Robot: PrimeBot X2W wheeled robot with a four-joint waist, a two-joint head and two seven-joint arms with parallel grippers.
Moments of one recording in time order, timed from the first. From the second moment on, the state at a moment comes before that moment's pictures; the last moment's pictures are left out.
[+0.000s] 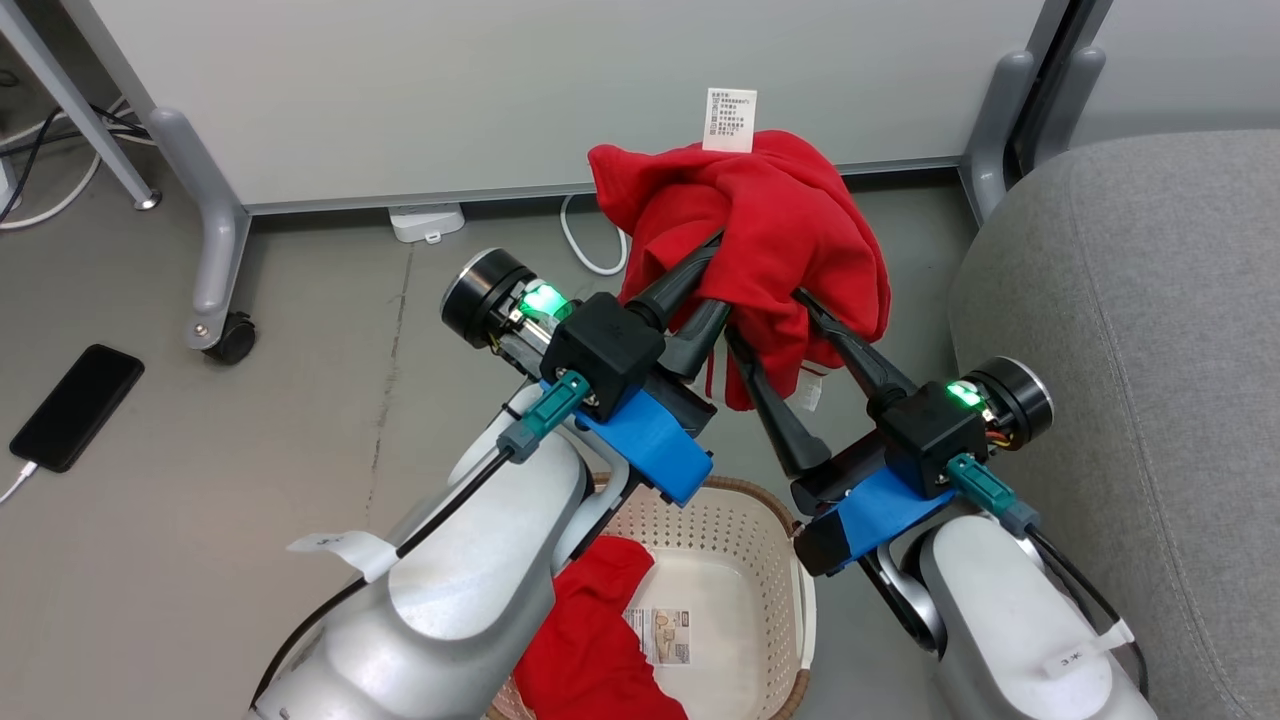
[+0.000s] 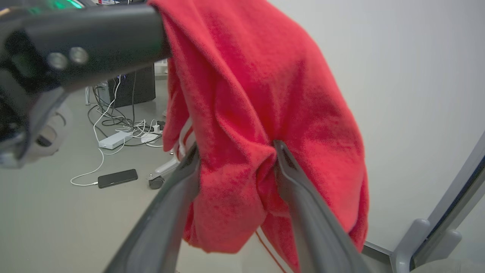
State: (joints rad) left arm -0.71 0.07 -0.72 0.44 -0.30 -0.13 -0.26; right arm -0.46 -0.05 0.34 0.36 -0.01 0.13 -0.26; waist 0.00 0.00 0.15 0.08
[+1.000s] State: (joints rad) left arm -0.71 0.07 -0.72 0.44 -0.29 -0.13 -0.26; right arm -0.47 -0.05 0.36 0.33 0.08 0.13 -0.26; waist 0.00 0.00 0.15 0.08
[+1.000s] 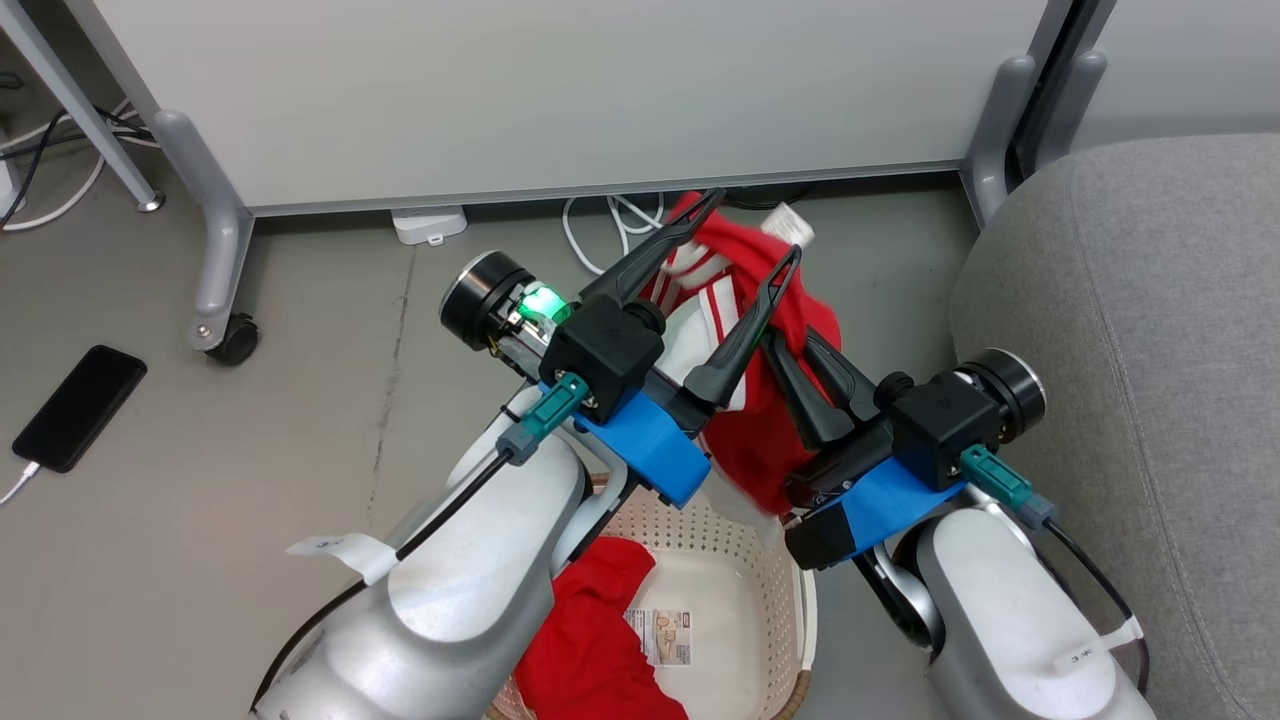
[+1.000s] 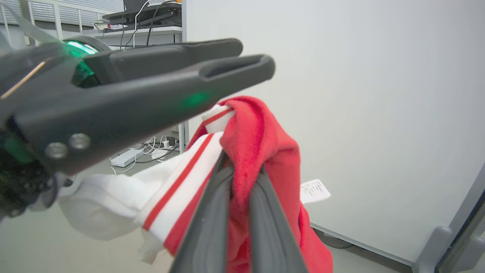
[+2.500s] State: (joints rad) left arm -0.67 0.08 -0.73 0.44 -0.27 -0.13 -0.26; right arm -0.31 -0.05 0.12 0.20 0.05 0.13 -0.26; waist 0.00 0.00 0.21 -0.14
